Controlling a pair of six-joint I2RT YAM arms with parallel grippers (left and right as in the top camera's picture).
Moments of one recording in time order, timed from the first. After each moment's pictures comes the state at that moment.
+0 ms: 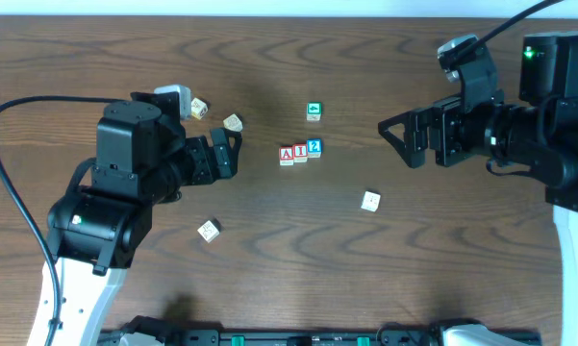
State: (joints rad) left arm -0.25 1.09 1.22 -0.85 0.21 -0.41; right arm 0.13 1.39 1.91 -1.39 -0.47 -0.04
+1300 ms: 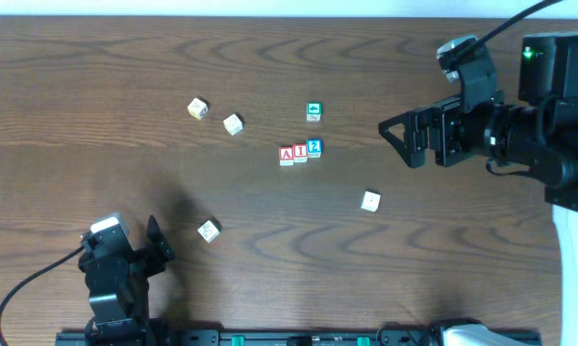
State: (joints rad) left arm 0.12 0.11 0.23 -0.63 -0.14 -0.19; right arm 0.13 1.39 1.90 -1.39 -0.46 -0.04
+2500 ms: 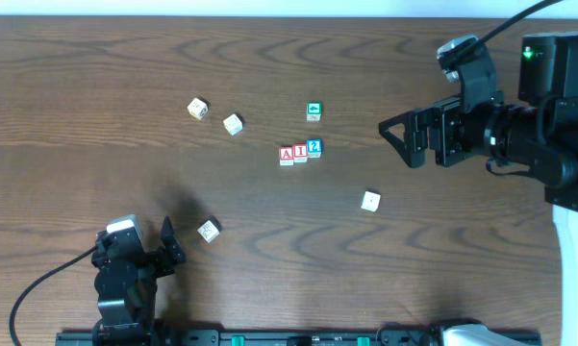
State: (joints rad) left arm 0.07 0.01 0.16 -0.61 -0.09 -0.17; right arm 0.13 1.39 1.90 -1.39 -0.46 -0.04
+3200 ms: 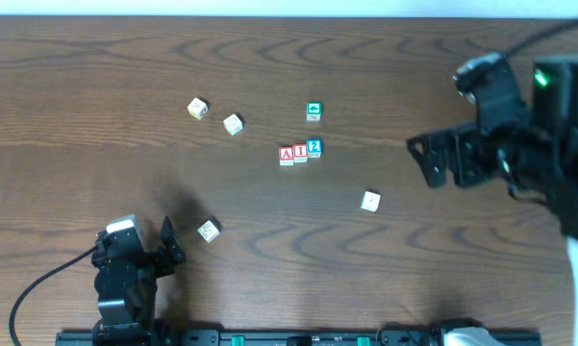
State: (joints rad) left arm 0.07 0.01 0.16 -0.61 -0.09 -0.17; right arm 0.13 1.24 1.85 -1.42 -0.21 -0.14
